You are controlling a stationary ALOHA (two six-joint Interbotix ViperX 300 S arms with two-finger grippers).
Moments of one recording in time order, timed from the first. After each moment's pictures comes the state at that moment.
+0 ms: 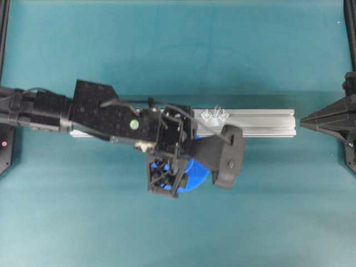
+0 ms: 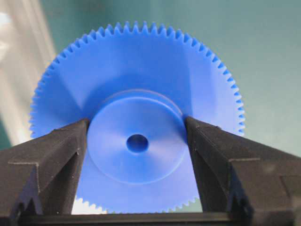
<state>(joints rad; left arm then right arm) -0.10 0.24 -0.08 0.02 1.05 0.11 -0.01 -1.18 1.31 0.03 0.06 0.16</state>
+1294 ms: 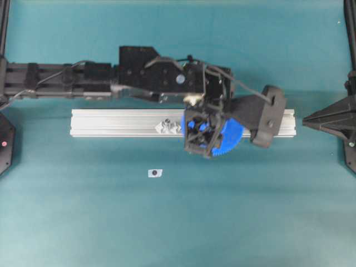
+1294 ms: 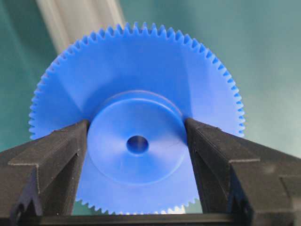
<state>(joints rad) 0.04 0.46 -0.41 0.02 1.16 0.33 -0.01 -1.20 1.32 0.03 0.06 0.16</state>
